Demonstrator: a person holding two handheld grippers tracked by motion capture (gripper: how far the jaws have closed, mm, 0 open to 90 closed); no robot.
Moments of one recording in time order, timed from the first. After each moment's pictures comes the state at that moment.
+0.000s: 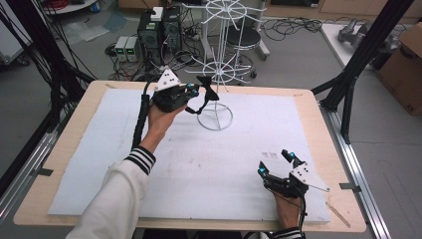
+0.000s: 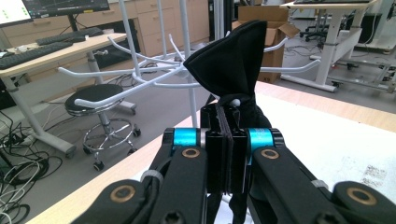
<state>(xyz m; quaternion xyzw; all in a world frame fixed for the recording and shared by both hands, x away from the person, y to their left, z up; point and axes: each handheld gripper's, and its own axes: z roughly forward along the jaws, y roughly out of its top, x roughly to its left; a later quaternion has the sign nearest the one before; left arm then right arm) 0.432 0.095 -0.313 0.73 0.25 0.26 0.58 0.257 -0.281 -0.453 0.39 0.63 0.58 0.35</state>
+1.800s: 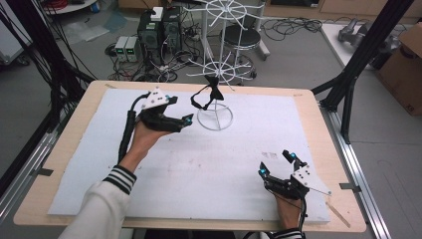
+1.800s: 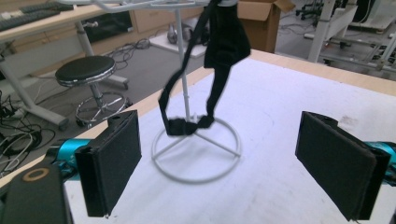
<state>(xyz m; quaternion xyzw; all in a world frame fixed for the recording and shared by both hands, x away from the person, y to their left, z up) 0.387 0.137 -0.344 0.76 0.25 0.23 0.56 0.252 -0.282 -0.454 0.38 0.62 0.59 0.36</state>
